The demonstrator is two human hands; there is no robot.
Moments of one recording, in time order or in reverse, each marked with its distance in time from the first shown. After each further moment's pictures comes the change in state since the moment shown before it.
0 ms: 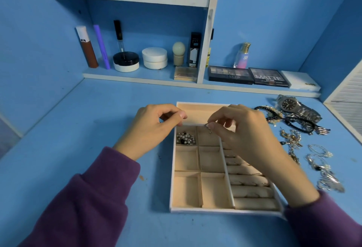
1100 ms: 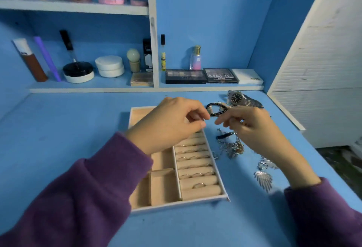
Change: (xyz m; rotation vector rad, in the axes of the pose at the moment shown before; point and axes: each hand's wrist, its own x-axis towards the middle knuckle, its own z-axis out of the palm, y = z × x) left_hand 0.014 0.096 0.060 0.191 -0.348 0.296; right_hand -0.038 0.062 -0.073 0.063 -0.019 0.264
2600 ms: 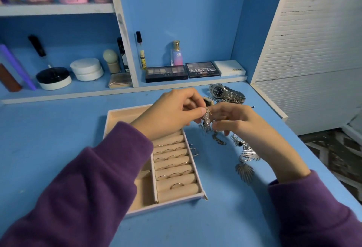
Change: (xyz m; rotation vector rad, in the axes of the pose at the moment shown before) left_hand 0.042 0.010 0.032 -0.257 -0.076 -0.063; right_hand -0.008 0.021 -0.013 0.536 -0.145 0.166
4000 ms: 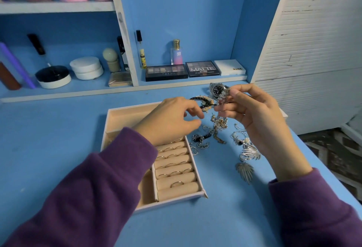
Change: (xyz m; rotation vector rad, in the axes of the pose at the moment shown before) left_hand -0.005 -0.006 0.005 0.370 -0.034 -0.034; right_hand -0.001 -0.005 -0.004 0.572 0.332 -0.131
